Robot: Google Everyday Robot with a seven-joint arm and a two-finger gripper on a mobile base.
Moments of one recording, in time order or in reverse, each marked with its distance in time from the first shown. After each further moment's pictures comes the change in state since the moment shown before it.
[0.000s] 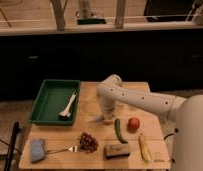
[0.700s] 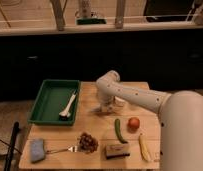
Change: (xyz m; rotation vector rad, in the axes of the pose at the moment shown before) arm -0.012 -0.068 0.013 0.094 -0.015 0.048
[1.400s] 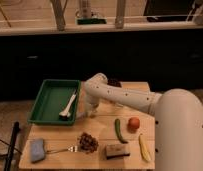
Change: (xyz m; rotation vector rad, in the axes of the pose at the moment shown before) arm -0.085 0.020 -0.003 -0.018 -0.143 -0.244
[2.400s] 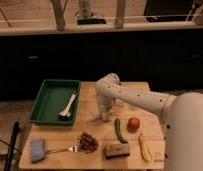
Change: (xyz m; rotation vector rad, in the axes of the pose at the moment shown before) arm 0.077 0.050 -0.017 -0.104 0.109 0.153
